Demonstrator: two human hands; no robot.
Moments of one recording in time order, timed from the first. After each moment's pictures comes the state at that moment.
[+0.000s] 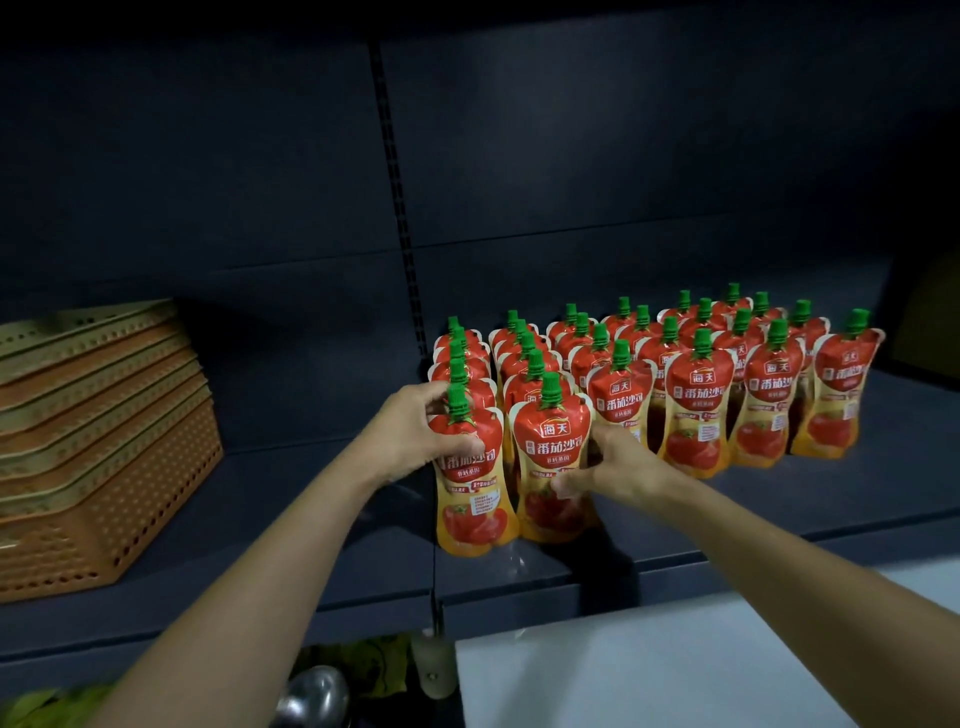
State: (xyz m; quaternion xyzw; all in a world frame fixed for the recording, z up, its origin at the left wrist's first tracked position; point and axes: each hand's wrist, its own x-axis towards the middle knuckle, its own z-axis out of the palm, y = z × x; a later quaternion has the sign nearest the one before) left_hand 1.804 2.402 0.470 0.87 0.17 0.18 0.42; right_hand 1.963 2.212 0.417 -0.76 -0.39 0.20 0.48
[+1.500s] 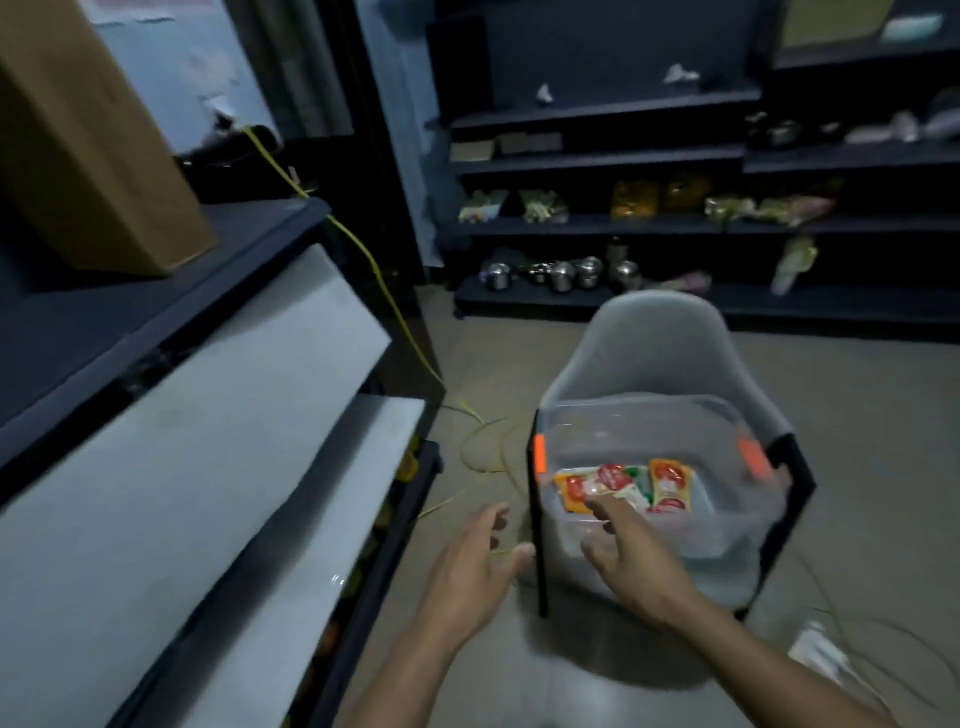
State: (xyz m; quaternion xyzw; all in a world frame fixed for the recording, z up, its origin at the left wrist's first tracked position) left_hand 1.891 1.631 0.189 0.90 -0.22 -0.17 0.32; right_hand 1.809 1.440 0.162 -0.90 0.19 -0.01 0.39
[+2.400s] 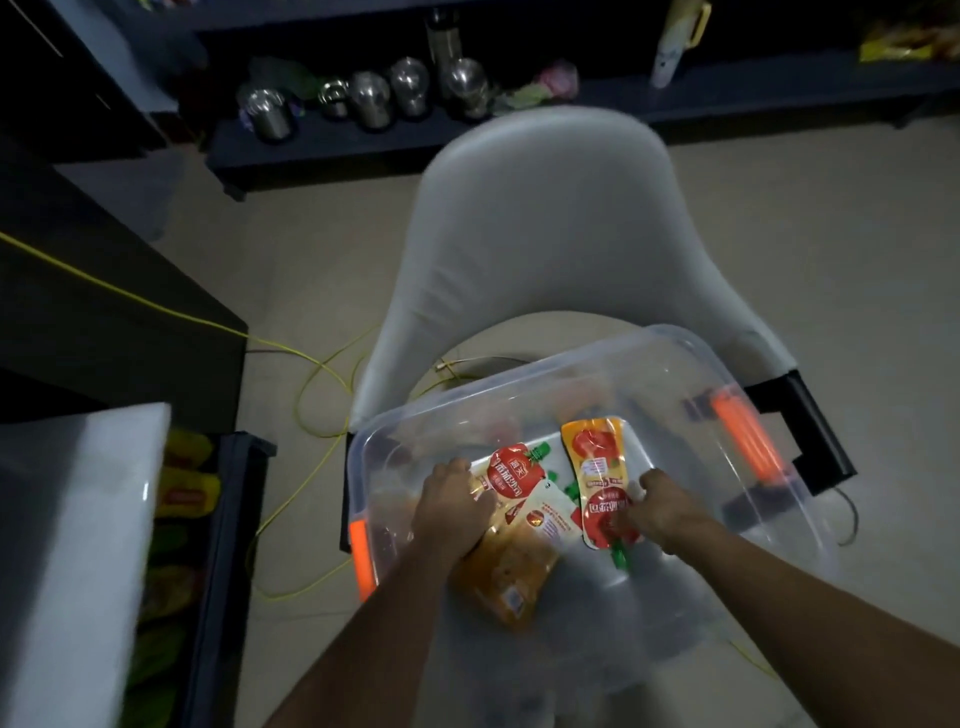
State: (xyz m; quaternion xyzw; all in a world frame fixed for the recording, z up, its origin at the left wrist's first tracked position) left_hand 2.122 1.328 -0.117 0.88 -0.21 -0.38 0.16; right_hand 1.952 1.164 -0.095 -0.67 0.57 0.25 0.40
